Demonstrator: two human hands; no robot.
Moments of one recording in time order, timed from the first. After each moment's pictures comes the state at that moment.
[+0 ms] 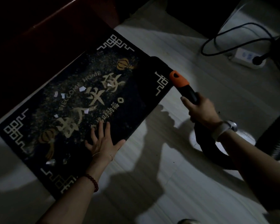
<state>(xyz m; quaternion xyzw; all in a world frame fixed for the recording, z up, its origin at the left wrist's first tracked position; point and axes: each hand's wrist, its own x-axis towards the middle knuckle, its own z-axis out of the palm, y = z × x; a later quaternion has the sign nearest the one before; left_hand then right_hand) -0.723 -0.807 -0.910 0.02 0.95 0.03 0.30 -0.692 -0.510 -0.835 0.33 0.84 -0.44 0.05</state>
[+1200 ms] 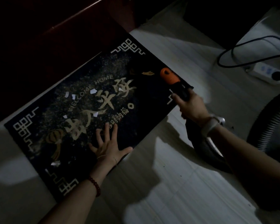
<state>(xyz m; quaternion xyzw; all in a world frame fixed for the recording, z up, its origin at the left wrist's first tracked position) -0.738 -0.810 -0.913 0.02 0.94 0.03 0.35 -0.759 -0.542 -0.837 0.24 0.88 -0.39 0.07</state>
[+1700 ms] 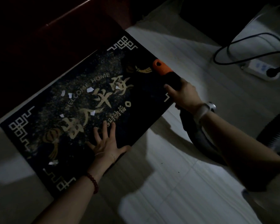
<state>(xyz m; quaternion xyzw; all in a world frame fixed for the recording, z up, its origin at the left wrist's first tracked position) -0.742 -0.810 -0.911 0.03 0.93 0.03 0.36 -0.781 -0.544 -0.829 0.23 0.90 -0.37 0.08</state>
